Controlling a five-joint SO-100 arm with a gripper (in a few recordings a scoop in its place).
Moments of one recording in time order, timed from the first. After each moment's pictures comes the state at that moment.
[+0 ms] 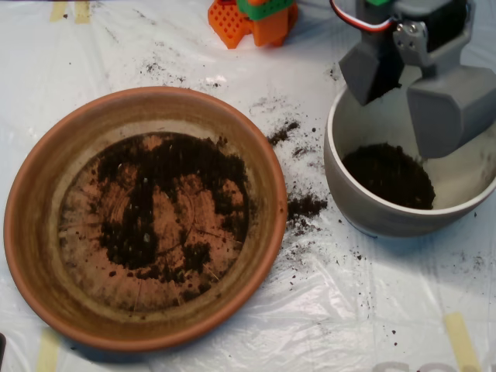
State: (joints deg) arm -24.0 80.5 47.6 102.7 -6.7
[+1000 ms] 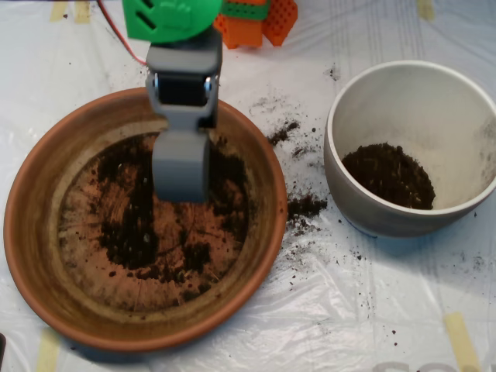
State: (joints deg) arm 17.9 98.0 90.1 81.2 -11.9
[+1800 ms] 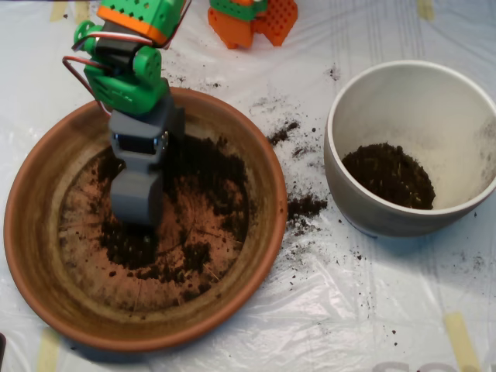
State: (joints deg) arm 33.3 81.0 105.6 62.9 -20.0
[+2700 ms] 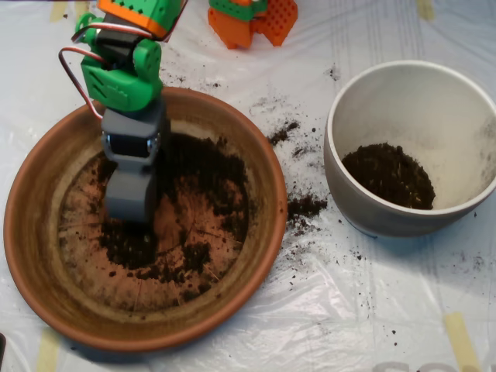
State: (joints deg) arm 33.5 84.3 109.7 52.7 -24.8
